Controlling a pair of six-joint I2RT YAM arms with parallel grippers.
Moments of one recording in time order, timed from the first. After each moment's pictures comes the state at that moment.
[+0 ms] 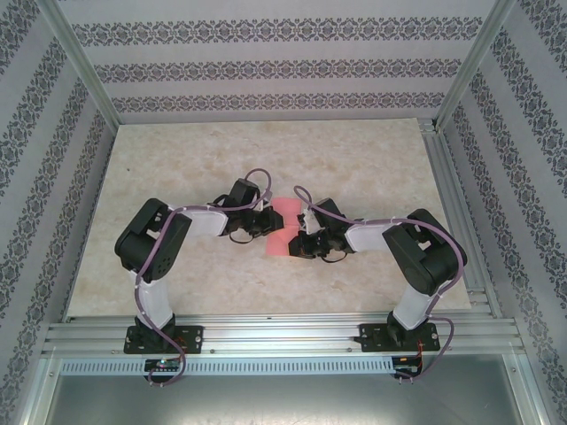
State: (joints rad) left arm -0.54 1.90 0.95 0.08 0.60 -0.83; right arm 0.58 1.74 0.71 0.01 -0.61 0.58
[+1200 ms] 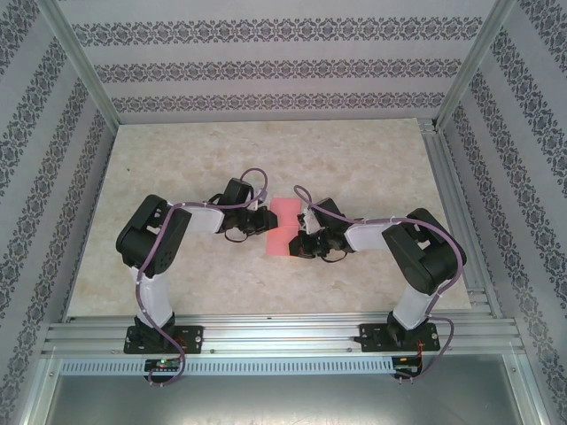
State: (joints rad) left arm -0.47 1.93 0.95 0.07 0.62 -0.73; right arm 0.58 1.75 0.72 0.01 -0.61 0.58
